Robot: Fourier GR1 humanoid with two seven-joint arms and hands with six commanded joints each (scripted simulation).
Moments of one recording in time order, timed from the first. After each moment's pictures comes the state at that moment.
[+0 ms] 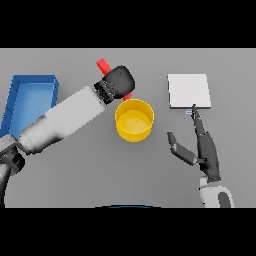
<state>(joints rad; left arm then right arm) -1.14 0.30 -0.98 -0.86 -0.99 -0.32 -0.02 0.13 -0.03 0.15 -1.73 0.28 -0.07 -0.10</state>
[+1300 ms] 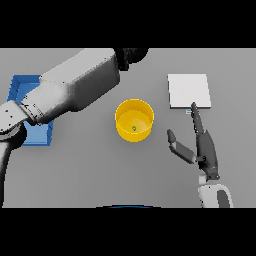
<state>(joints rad) -1.58 0.30 -1.31 -0.66 -1.14 -0.24 -0.15 0.11 -0.03 0.15 -1.71 0.29 -0.08 -0.12</state>
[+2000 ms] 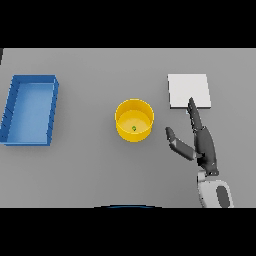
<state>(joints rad) -1.59 0.57 -0.62 -0.18 -0.36 -0.06 0.06 0.07 -0.02 0.14 -1.70 0.23 -0.05 -0.14</state>
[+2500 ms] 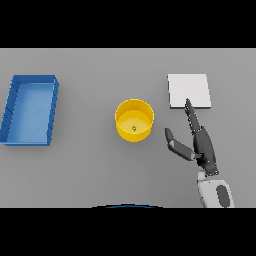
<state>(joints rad) -1.23 0.70 -0.47 -0.30 0.05 0.16 0.30 0.07 -0.04 0.15 -1.68 0.23 -0.02 -0.16</state>
